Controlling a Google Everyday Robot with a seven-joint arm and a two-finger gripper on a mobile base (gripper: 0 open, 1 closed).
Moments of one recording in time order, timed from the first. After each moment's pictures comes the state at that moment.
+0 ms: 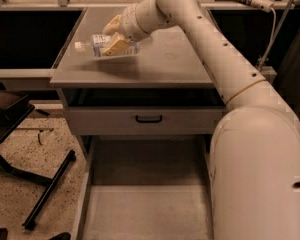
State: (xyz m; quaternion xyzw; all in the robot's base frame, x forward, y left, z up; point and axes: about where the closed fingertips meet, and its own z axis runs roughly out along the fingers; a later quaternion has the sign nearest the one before) arm 0.786 0.113 0.909 -0.69 0.53 0.11 0.48
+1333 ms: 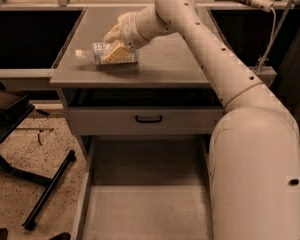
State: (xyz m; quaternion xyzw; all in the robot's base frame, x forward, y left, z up) arm 0.781 0.115 0.883 -0.68 0.55 0.14 0.46
